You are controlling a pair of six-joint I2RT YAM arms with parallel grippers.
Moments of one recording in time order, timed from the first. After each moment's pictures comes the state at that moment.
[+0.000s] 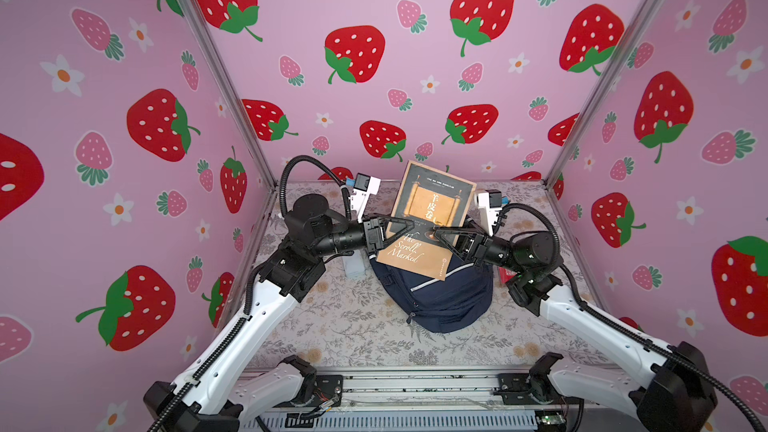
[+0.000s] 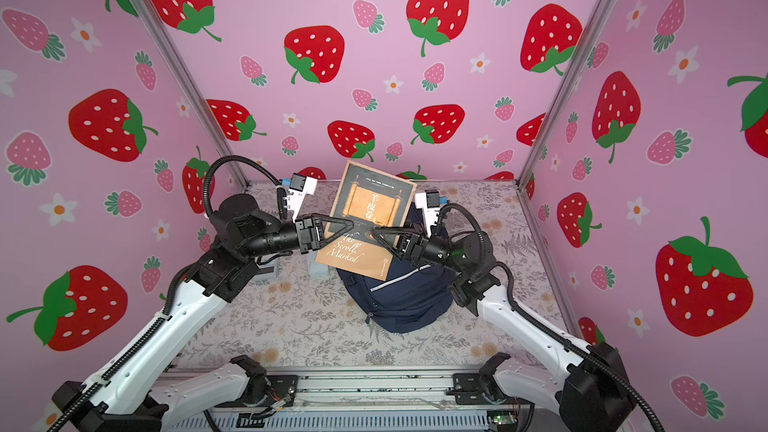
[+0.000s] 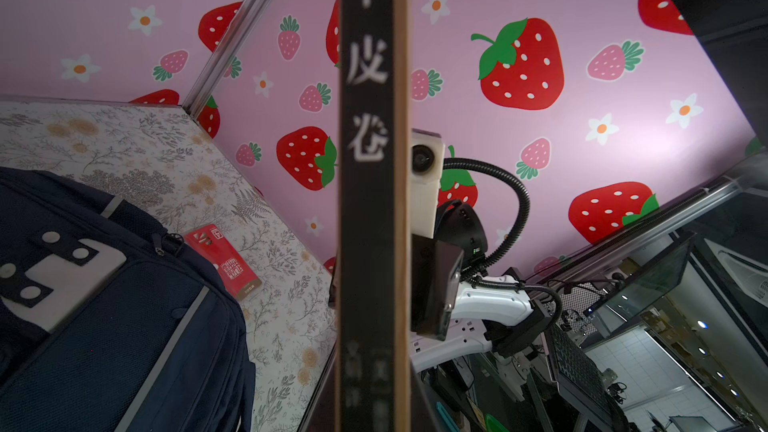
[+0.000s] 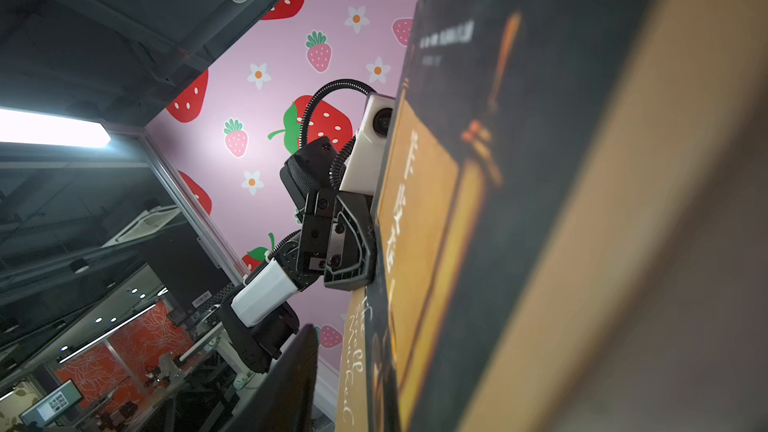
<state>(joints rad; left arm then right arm) -0.49 1.07 1.15 -0.12 0.82 -0.74 0.72 1.12 0.80 0.80 -0.72 0.95</state>
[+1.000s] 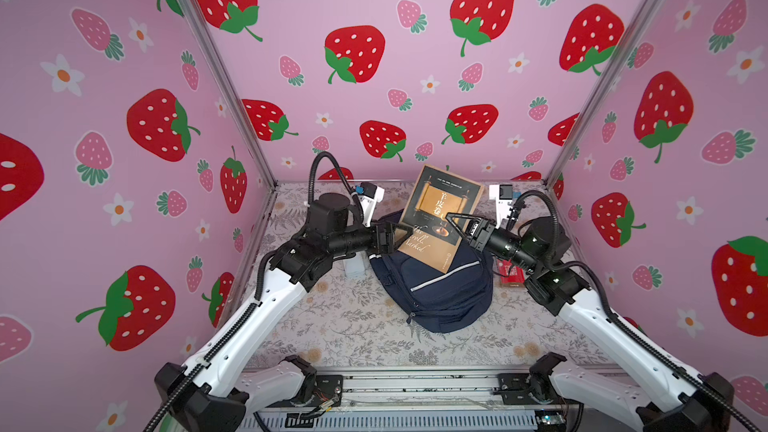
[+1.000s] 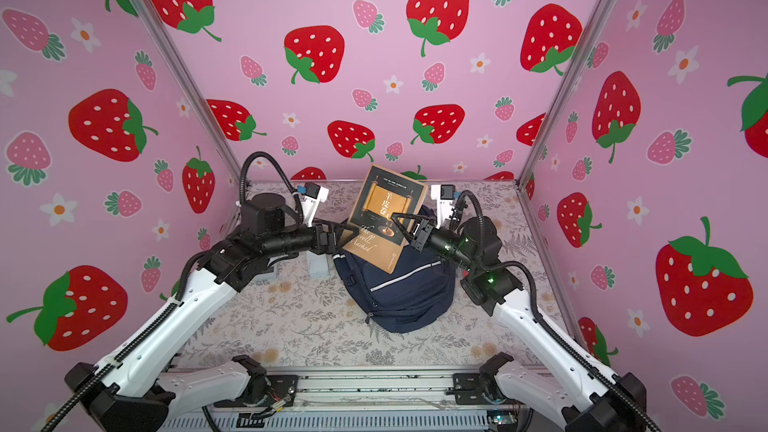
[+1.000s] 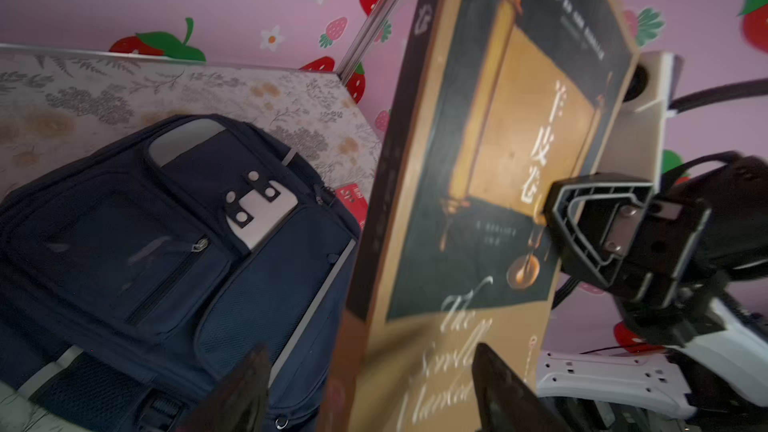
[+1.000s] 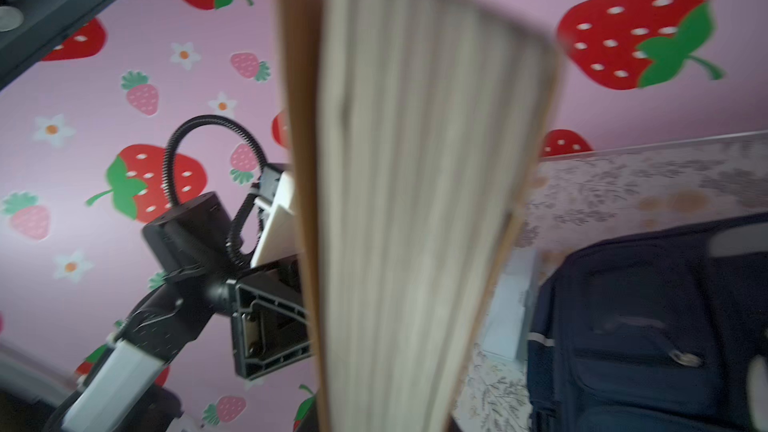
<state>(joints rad) -0.55 1.20 1.25 -0.54 0.41 -0.38 0.61 0.99 0.90 0.11 -0.37 0.78</state>
